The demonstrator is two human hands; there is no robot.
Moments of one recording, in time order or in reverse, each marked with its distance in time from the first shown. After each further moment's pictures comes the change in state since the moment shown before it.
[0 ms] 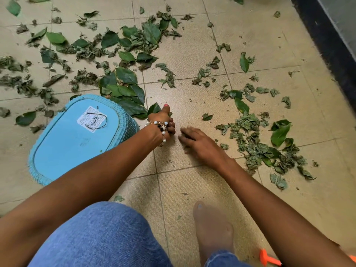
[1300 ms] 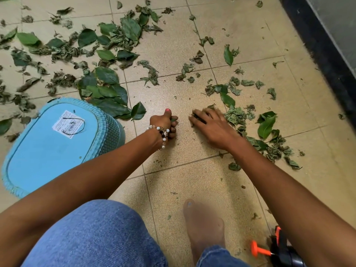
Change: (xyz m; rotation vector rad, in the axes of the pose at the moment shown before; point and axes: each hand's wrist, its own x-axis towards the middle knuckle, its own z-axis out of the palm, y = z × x) left_hand -0.009 -0.031 0.032 0.206 -0.029 0.087; right_hand -0.008 0.071 -0.030 -0.335 -0.015 0.122
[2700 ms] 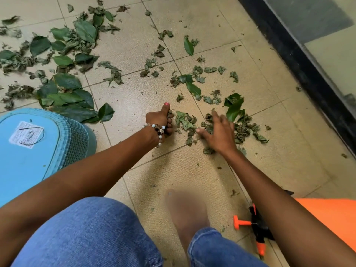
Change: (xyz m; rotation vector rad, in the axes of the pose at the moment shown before) left_hand -0.037 -0.026 0.062 0.043 -0.104 -0.013; right_hand -0.094 0.016 0.027 0.701 0.147 0.839
